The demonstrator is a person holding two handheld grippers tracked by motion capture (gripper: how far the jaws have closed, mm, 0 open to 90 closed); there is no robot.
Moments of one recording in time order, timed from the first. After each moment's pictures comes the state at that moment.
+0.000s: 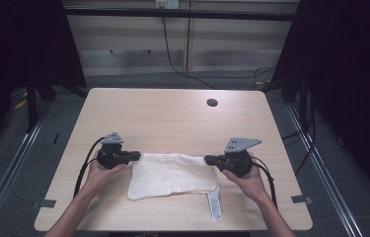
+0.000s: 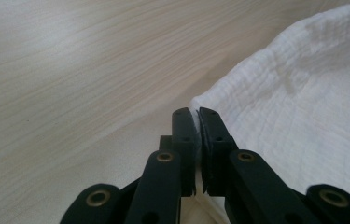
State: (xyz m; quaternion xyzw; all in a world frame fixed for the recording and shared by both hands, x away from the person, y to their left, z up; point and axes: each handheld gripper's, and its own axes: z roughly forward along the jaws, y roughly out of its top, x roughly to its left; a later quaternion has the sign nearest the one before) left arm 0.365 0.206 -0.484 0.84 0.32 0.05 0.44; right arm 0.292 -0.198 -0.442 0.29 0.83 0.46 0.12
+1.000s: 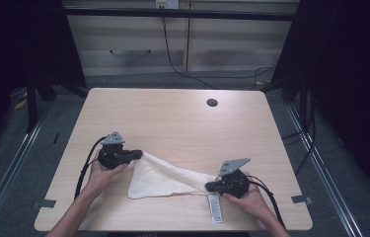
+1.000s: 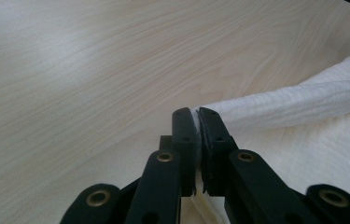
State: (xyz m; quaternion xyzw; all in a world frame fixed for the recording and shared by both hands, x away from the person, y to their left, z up) left arm 0.358 0.200 -0.475 0.83 0.31 0.07 0.46; right arm 0.262 -0.195 -0.493 0.27 0.88 0.38 0.04
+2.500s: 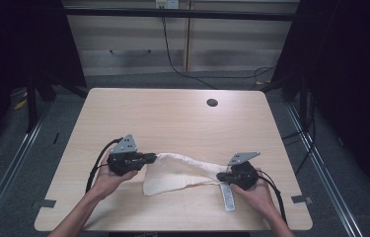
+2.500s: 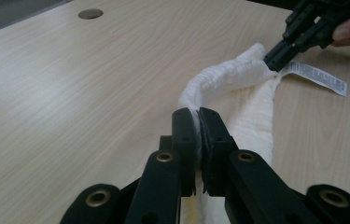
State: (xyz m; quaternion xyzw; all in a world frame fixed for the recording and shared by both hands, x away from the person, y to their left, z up) left arm 0.321 0.161 -0.440 0.85 0.20 0.08 0.48; right arm 0.276 -0.222 -0.492 0.37 0.86 0.35 0.09
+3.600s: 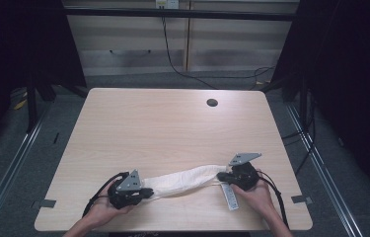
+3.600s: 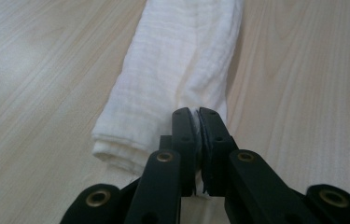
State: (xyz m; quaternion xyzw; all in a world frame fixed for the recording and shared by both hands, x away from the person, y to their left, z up) left arm 0.265 0.166 -0.497 0.91 0.15 0.06 0.39; right arm 0.274 -0.223 -0.494 0.37 0.85 0.36 0.10
